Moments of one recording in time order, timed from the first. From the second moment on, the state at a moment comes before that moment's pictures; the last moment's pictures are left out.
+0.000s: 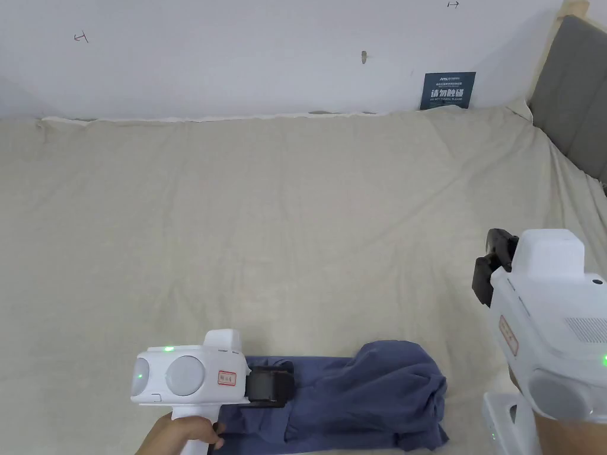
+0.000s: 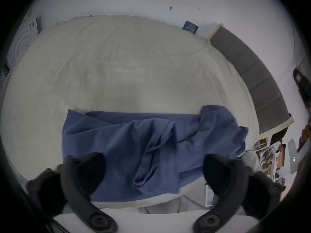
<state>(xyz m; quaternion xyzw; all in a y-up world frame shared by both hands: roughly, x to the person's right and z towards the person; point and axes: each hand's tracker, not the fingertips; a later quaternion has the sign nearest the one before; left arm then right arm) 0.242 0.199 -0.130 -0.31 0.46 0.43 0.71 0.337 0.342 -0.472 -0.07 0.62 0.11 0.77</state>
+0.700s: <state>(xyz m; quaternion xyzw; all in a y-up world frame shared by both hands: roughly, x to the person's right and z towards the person) 0.263 0.205 -0.083 -0.27 0.61 0.28 0.69 0.335 0.341 -0.471 -0.08 0.62 0.11 0.77</state>
